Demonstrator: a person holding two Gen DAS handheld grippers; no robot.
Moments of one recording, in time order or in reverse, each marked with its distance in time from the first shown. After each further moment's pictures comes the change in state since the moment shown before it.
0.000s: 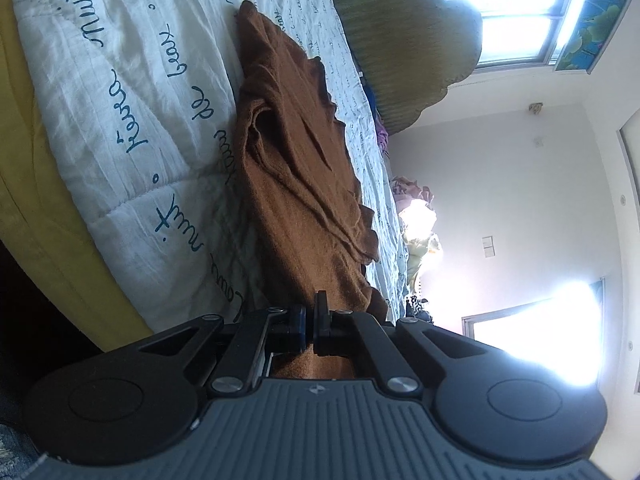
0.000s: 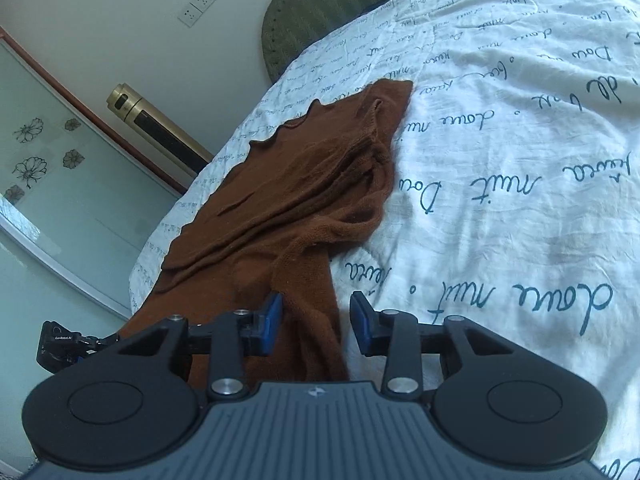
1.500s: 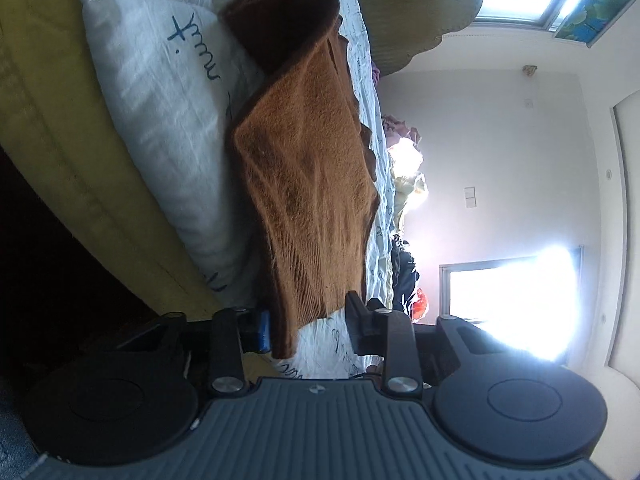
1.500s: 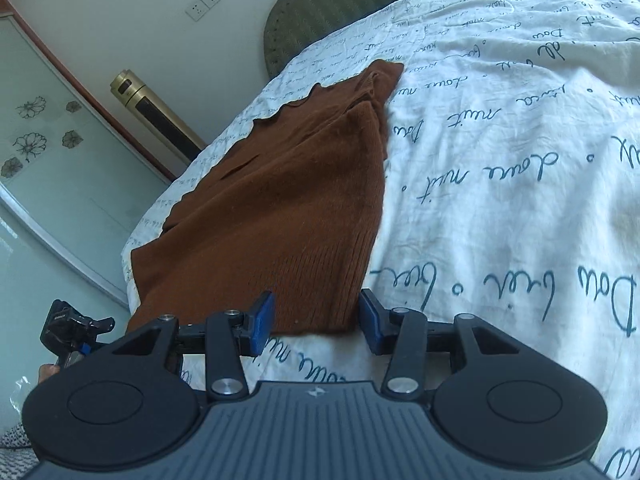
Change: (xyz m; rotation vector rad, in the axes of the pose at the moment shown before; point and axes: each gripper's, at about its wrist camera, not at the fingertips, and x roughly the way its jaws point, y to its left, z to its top) left arm 0.037 0.032 -0.048 -0.027 0.194 -0.076; right arm -0.038 0.023 -0.078 -0.080 -0.006 -0.086
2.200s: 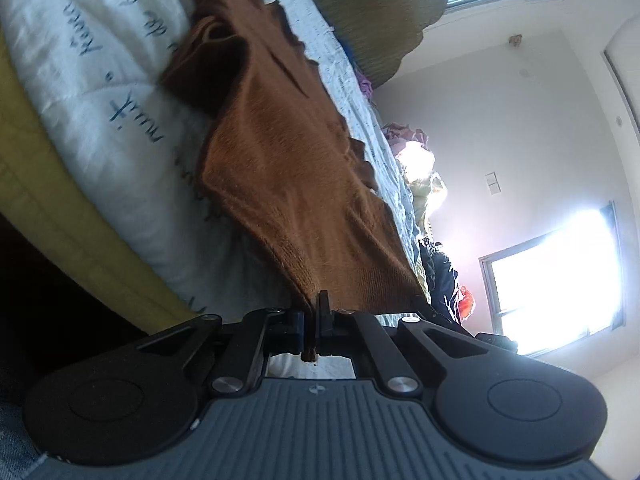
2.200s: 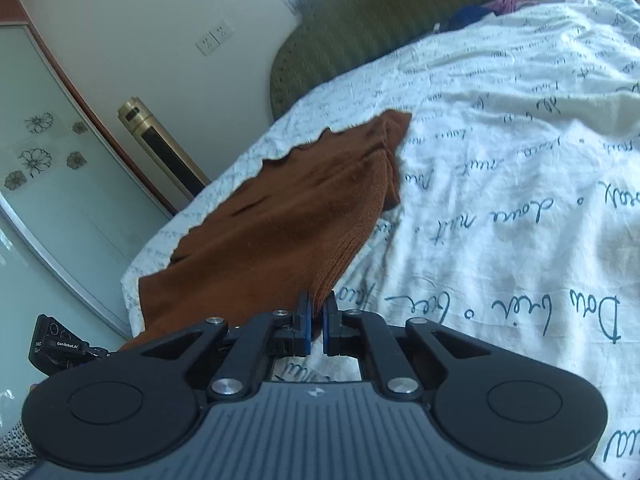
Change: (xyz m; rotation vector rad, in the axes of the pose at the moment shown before) left arm -0.019 -0.057 -0.018 0.235 -0.097 0.115; right arm -0.029 0.028 -0.002 -0.038 -0.169 -0.012
